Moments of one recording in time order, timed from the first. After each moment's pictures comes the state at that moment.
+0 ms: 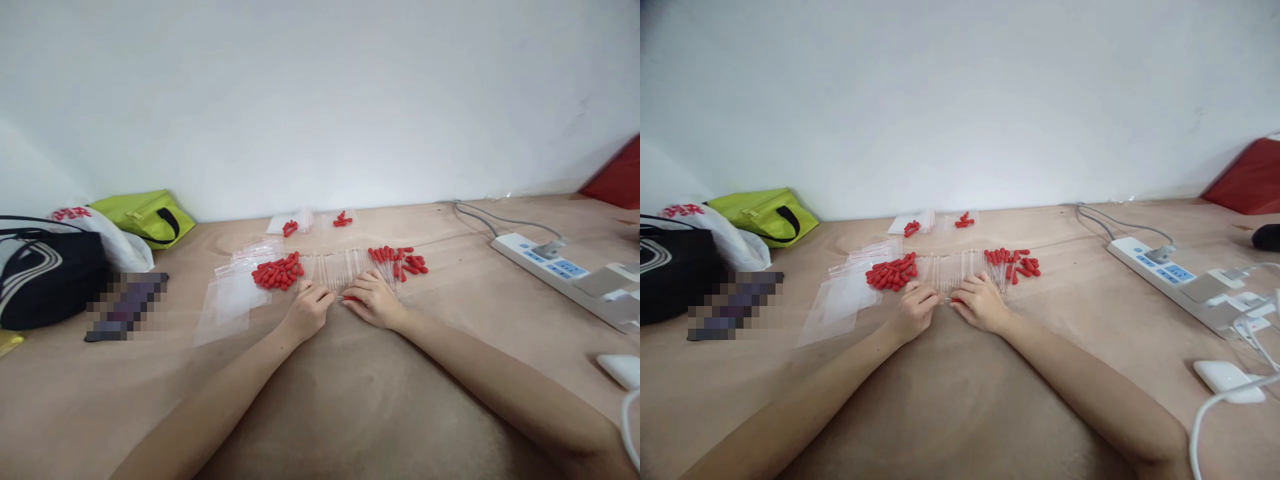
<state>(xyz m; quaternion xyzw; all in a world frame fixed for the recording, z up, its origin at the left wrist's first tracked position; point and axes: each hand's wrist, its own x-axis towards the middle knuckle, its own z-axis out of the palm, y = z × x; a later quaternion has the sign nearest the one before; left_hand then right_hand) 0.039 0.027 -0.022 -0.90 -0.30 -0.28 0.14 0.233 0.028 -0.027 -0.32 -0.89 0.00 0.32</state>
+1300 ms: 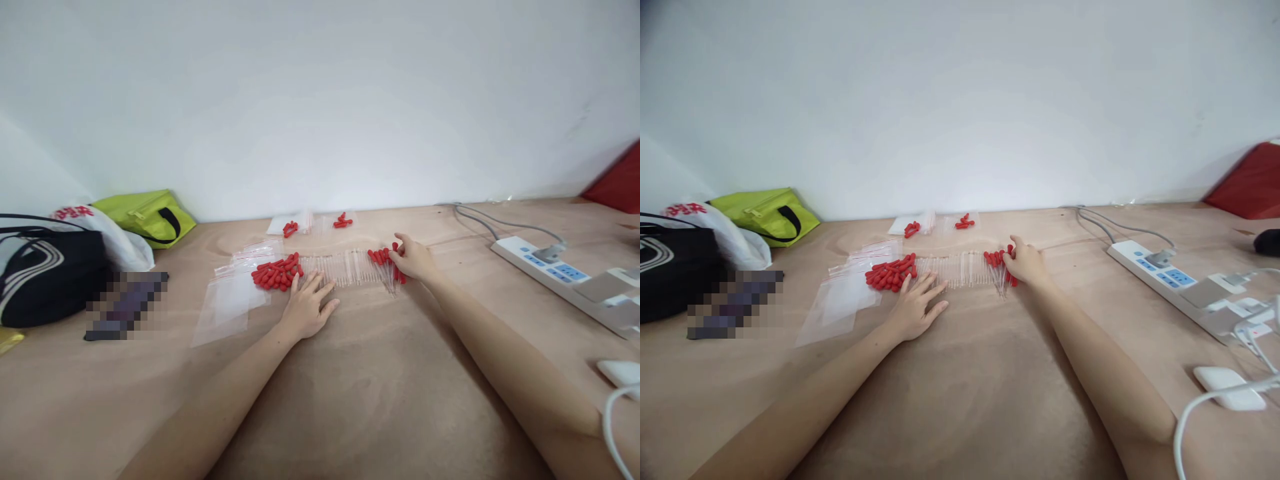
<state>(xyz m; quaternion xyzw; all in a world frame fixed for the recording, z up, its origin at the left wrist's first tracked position) 0.039 0.028 -0.022 -0.87 -0.47 -0.15 0.03 0.307 0.092 -0.013 -0.70 -0.66 0.05 0.26</state>
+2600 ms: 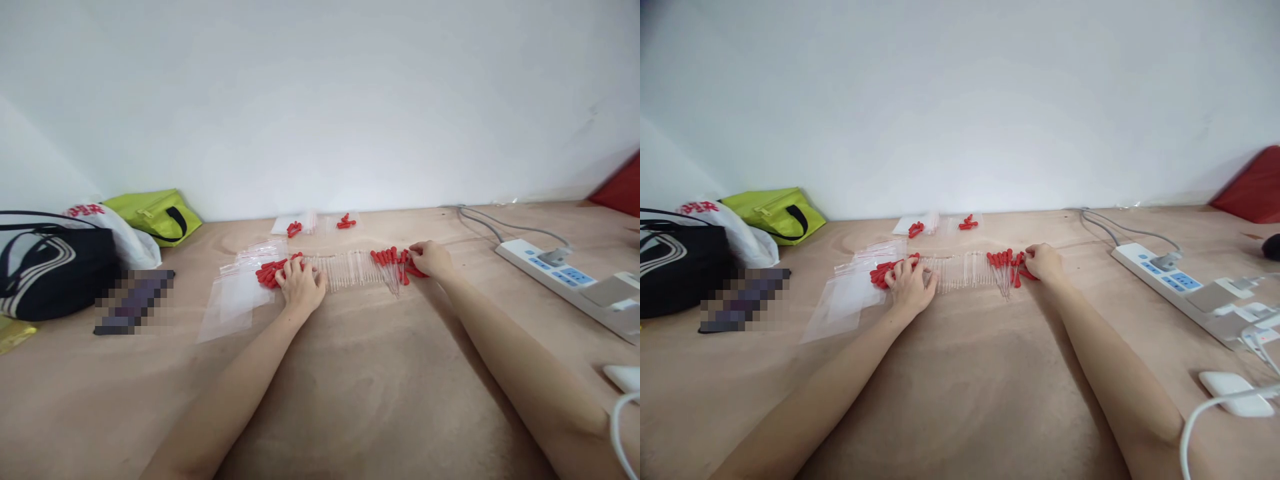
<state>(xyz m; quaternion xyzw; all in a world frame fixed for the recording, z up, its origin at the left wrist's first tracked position) 0.054 0.051 -0.013 -0.69 -0.67 -0.23 0.12 0.340 0.103 -0.021 -0.76 -0.62 0.03 0.20</state>
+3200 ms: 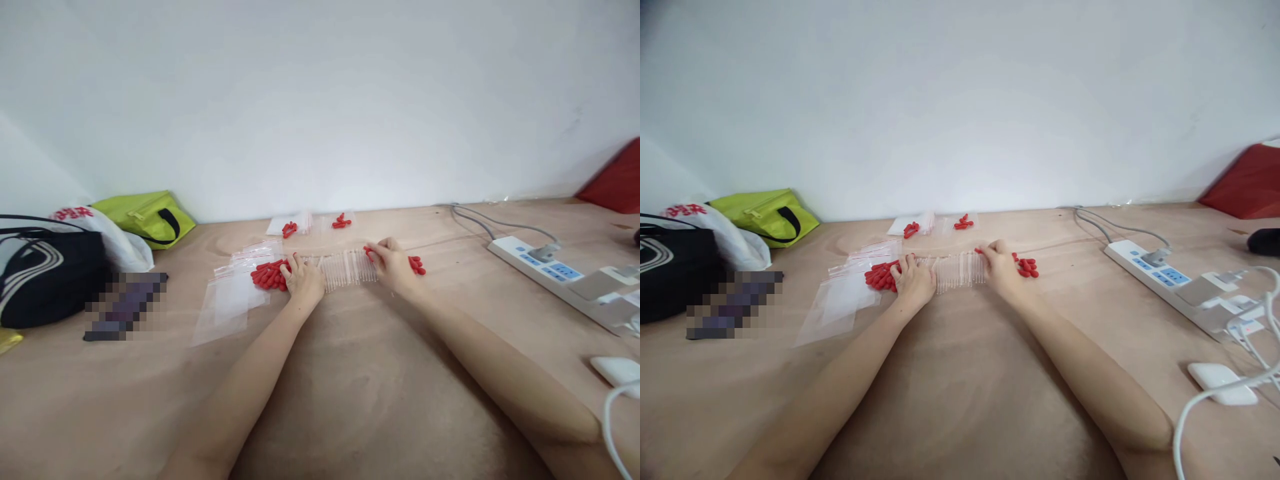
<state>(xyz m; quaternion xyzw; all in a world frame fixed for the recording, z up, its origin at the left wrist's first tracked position) 0.073 0.069 -0.005 -0.68 -0.71 -0.09 0.13 0.264 0.072 -0.012 -0.49 -0.74 0.01 0.46</state>
